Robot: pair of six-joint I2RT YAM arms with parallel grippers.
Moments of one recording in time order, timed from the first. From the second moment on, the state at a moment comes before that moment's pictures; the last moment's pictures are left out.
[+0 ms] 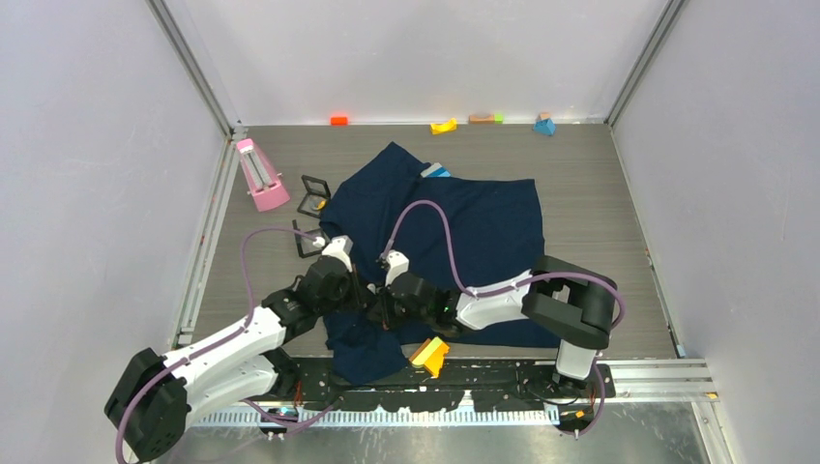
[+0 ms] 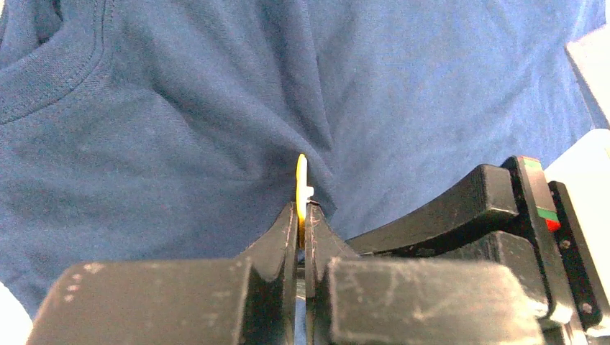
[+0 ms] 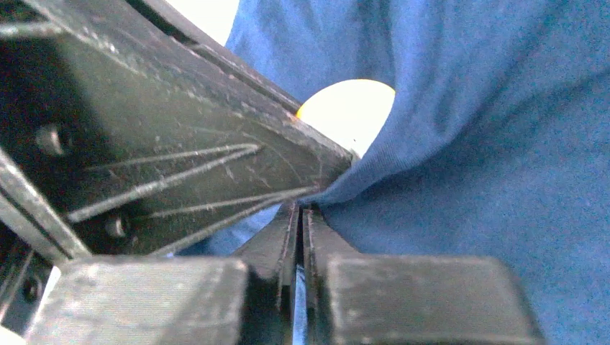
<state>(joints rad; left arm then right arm) -0.71 0.91 0.37 -0.17 -0.04 -0.74 1.19 1.78 0.78 0.45 0.06 0.73</state>
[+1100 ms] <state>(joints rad) -0.56 0.83 0.35 -0.05 0.30 -0.72 1.01 1.09 0.41 0.34 0.04 0.65</state>
